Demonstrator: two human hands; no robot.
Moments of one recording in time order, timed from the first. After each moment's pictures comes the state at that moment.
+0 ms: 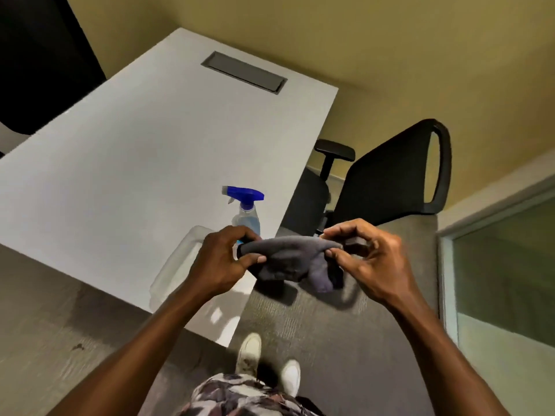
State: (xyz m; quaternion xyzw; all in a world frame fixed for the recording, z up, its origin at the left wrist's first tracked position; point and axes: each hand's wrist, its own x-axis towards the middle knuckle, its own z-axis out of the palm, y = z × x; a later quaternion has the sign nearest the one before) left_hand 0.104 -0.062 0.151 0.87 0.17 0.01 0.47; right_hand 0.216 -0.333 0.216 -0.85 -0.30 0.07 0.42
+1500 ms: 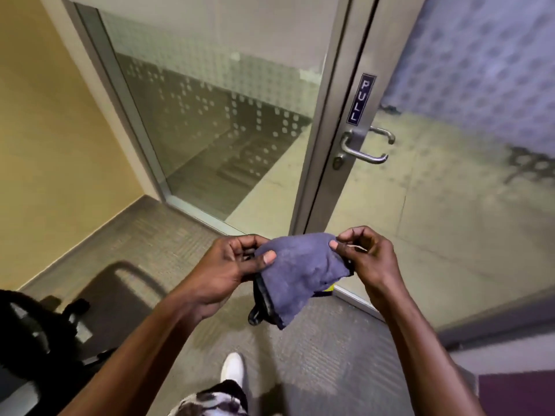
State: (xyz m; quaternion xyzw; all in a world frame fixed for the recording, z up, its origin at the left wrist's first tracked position) left_hand 0.059 -0.688 0.238 0.55 -0.29 -0.51 0.60; right_hand -0.152 -0.874 0.219 -0.60 0.46 -0.32 0.57
